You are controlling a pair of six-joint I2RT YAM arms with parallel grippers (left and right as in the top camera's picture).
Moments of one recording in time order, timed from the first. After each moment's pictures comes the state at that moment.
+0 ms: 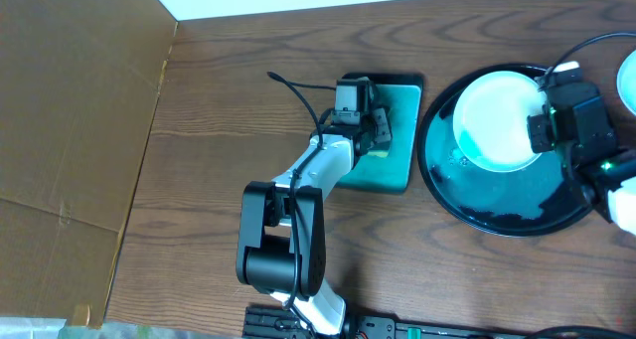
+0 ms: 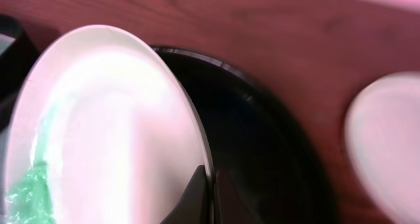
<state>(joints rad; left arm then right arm) -0.11 1.79 0.99 -0.18 0.02 -0.31 0.45 1.53 0.89 -0.04 0.26 0.09</state>
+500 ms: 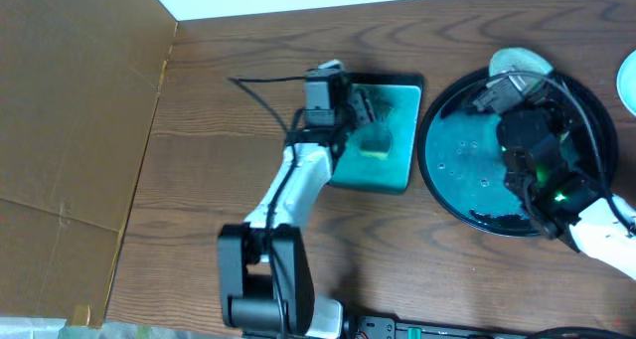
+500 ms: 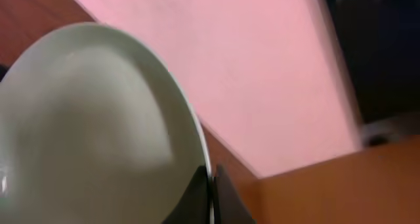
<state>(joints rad) -0.02 1.61 0.99 -0.17 0.02 -0.32 0.71 1.51 0.88 0.35 0.95 -0.74</state>
